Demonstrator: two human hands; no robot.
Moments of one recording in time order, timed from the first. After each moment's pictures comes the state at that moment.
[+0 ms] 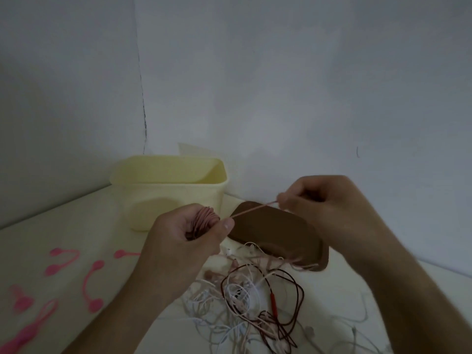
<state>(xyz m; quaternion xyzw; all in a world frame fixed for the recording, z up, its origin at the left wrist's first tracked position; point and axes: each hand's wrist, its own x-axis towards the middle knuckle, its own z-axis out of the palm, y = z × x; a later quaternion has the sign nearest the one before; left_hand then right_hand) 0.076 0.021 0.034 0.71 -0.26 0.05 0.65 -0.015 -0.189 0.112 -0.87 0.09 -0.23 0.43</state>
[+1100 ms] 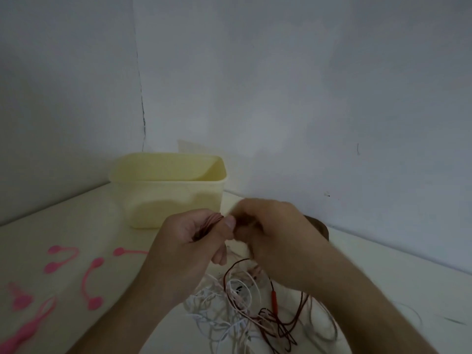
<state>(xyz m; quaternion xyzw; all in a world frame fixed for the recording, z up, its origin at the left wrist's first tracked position) 0.074 0.014 0.028 0.66 -0.29 -0.01 0.69 0.003 -0.144 0.087 -0.96 -0.02 -0.11 0.27</state>
